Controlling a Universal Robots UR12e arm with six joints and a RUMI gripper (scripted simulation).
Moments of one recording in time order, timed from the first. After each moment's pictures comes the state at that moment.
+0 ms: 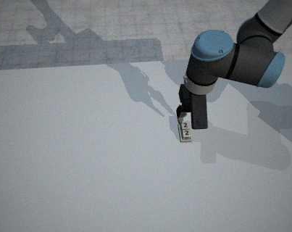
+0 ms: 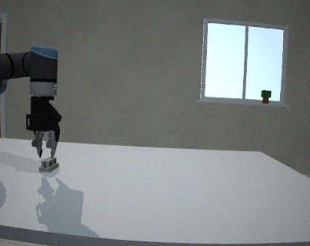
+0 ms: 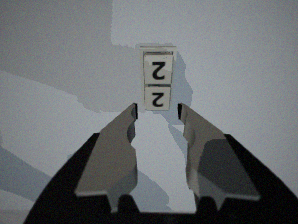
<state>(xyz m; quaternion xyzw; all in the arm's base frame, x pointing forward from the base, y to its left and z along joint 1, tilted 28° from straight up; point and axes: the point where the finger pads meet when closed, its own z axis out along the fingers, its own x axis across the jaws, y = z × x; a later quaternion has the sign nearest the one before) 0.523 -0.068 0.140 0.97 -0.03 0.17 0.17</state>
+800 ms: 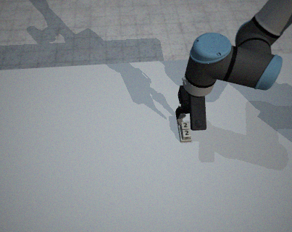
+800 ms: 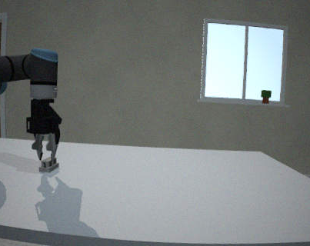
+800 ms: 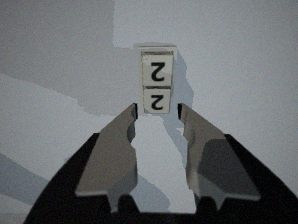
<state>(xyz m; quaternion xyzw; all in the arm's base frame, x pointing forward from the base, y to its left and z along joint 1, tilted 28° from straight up) 0.527 -0.072 0.132 0.97 -0.03 0.17 0.17</state>
